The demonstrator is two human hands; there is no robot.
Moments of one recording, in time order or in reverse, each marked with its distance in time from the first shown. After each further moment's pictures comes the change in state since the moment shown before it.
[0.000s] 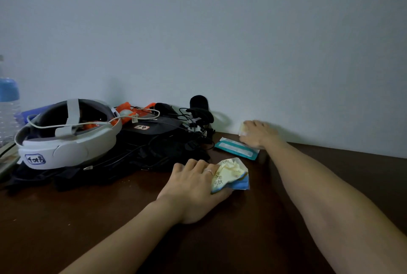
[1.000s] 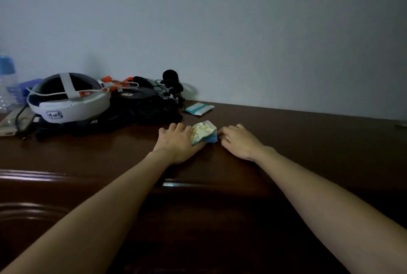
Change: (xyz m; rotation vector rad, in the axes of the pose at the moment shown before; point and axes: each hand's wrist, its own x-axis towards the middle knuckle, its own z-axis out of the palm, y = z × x) left_hand -0.062 0.052 -0.030 -0.046 -0.018 -0.087; right_hand -0.281 -0.003 -0.036 0.204 -0.038 -0.184
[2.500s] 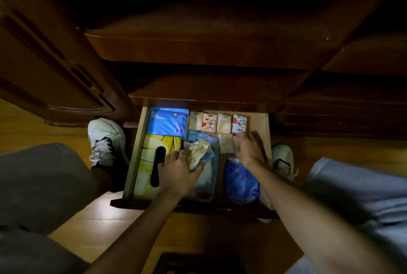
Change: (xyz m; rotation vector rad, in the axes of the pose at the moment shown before) left_hand -0.385 0.064 0.353 -0.280 -0.413 -0.448; right_hand -0.325 0.010 0.446 0.188 -0.411 0.582
